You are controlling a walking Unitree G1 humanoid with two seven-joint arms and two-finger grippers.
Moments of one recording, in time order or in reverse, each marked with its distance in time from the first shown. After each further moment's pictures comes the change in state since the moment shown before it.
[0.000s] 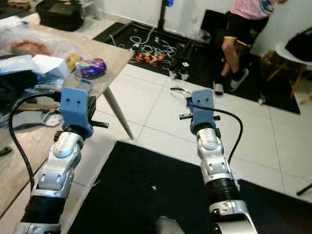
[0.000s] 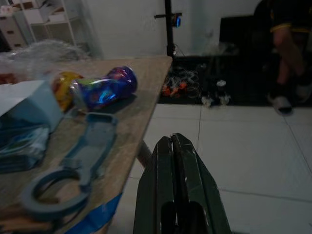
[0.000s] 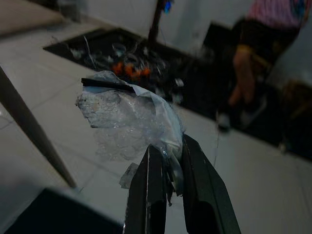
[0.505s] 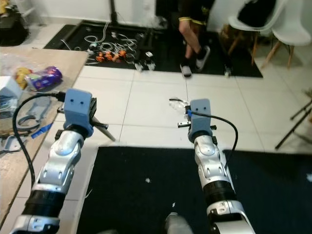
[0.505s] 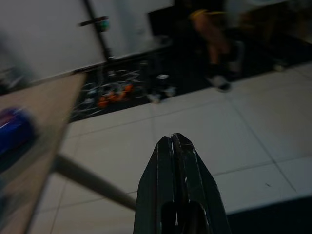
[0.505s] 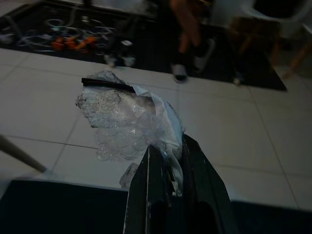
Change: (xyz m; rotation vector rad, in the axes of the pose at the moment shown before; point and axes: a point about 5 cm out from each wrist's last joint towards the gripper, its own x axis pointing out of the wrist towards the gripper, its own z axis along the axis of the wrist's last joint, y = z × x) left arm 0.007 -0.003 -0.013 0.038 0.041 -0.063; right arm -0.010 -0.002 -0.031 0.025 0.099 -0.024
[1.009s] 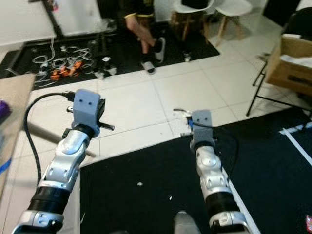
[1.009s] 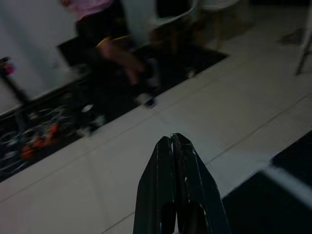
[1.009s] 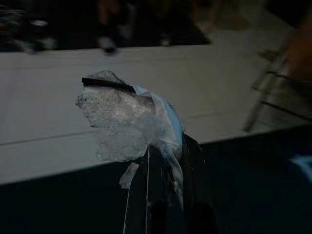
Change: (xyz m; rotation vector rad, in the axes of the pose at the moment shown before) left arm 0.008 -0.010 -0.001 -0.026 -0.016 -0.041; right arm -0.013 -0.006 -0.022 -0.051 0.049 -0.038
